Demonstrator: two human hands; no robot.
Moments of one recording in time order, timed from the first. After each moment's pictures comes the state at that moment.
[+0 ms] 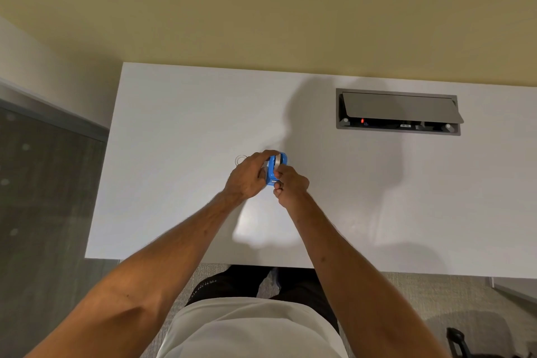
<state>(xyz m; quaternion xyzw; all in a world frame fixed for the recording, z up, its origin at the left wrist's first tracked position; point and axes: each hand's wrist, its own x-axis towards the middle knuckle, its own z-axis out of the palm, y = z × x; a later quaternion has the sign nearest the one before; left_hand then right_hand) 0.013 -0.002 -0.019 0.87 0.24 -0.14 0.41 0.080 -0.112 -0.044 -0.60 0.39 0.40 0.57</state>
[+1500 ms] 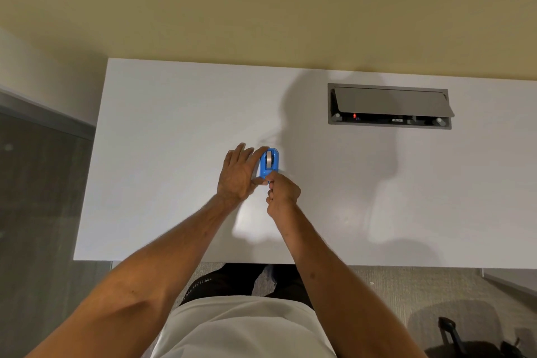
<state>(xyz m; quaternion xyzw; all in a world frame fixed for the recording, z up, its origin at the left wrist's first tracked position) 0.006 -0.004 -0.062 0.94 0.20 -0.18 0.21 0.056 -0.119 -0.058 -0.62 0.41 0.38 0.55</state>
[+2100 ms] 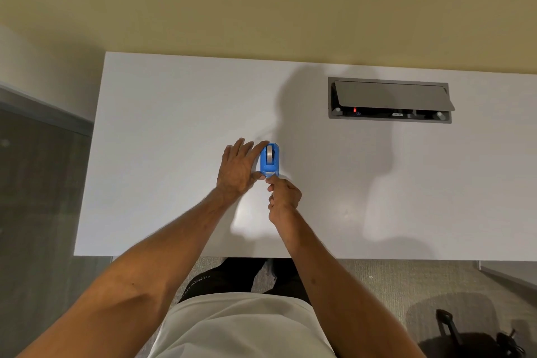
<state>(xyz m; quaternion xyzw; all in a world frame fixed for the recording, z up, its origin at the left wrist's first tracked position) 0.006 0.001 -0.062 0.94 0.19 -0.20 0.20 0.035 -0.133 -0.068 -0.66 0.38 0.36 0.54</state>
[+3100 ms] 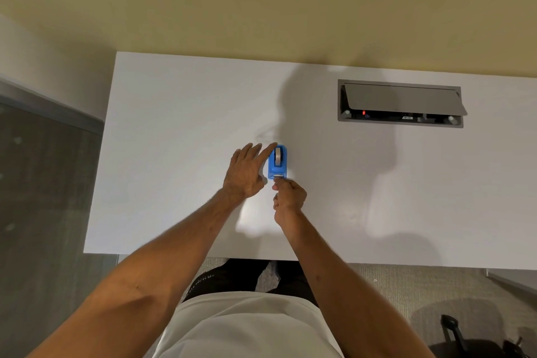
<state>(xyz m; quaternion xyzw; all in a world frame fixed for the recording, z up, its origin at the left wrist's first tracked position) 0.005 -0.001 -0.058 0.93 0.18 -0.21 0.23 0.032 -0.131 -0.083 -0.68 0.37 0.33 0.55</state>
